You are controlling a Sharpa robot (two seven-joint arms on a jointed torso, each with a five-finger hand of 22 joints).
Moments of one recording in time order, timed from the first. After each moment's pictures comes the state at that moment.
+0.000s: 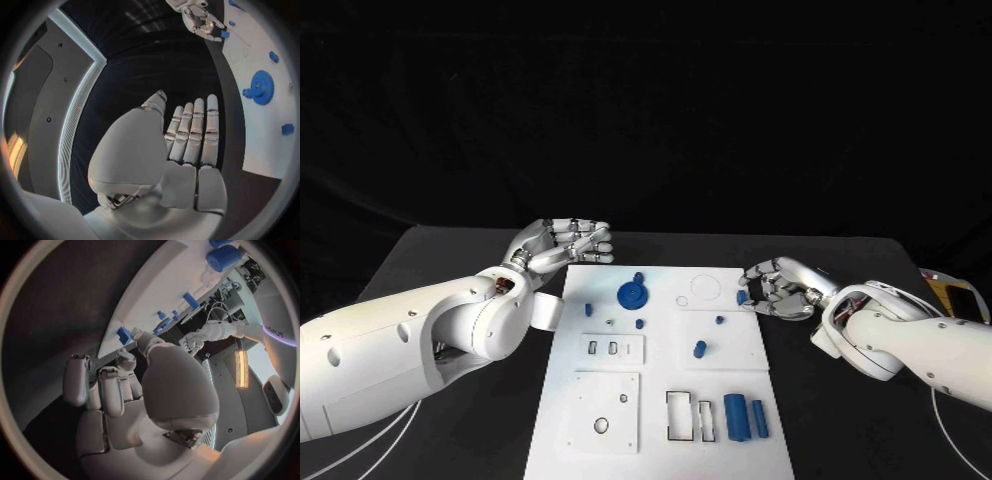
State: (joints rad) left arm 1.19 -0.90 -0.02 1.59 -0.08 -0.35 0.42; left_hand 1.54 -0.12 0.14 0.28 0.19 0.89 0.23 0.19 0.14 1.05 0.18 0.07 0.07 0.97 0.14 0.29 0.26 0.17 0.89 0.23 0.43 0.14; right arm 1.18 -0.94 -0.15 1.43 -1.12 -0.44 0.15; right_hand 1.33 -0.19 0.39 0.07 0.16 0.82 0.18 0.23 0.38 1.16 0.09 1.15 1.02 1.46 0.02 1.52 1.31 0.08 1.37 0.12 1.32 1.31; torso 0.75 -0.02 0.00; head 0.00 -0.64
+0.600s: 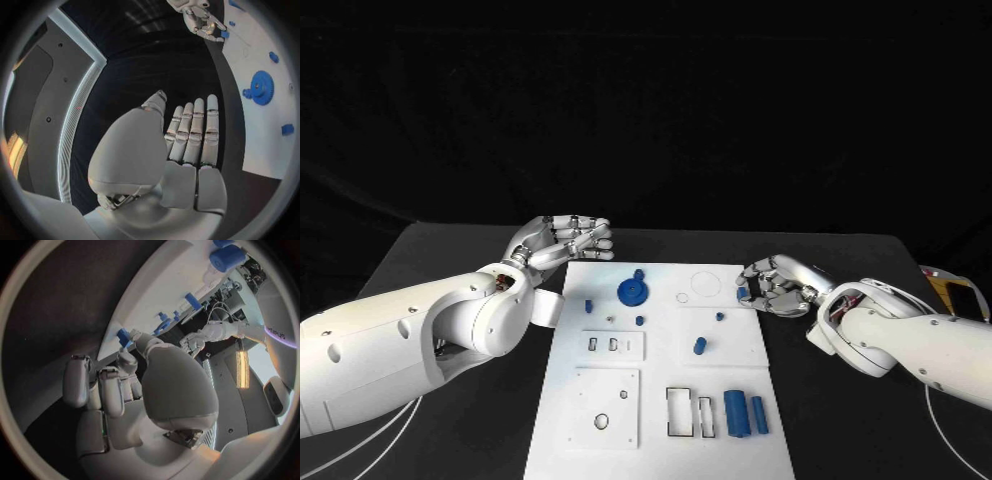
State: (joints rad) left arm 1.19 -0.90 -0.02 1.59 -0.08 -0.35 0.42; left_hand 1.54 -0.12 0.14 0.28 0.19 0.89 0.23 0.19 0.14 1.05 0.18 0.07 0.07 0.97 0.14 0.29 0.26 0.17 0.89 0.23 0.43 0.14; right arm 1.17 -0.92 -0.15 1.41 -1.12 -0.44 0.15; right_hand 1.33 -0.18 0.42 0.06 0.15 0.85 0.17 0.24 0.38 1.19 0.08 1.17 1.03 1.46 0.02 1.52 1.31 0.08 1.37 0.12 1.32 1.31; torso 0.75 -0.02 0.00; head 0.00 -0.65
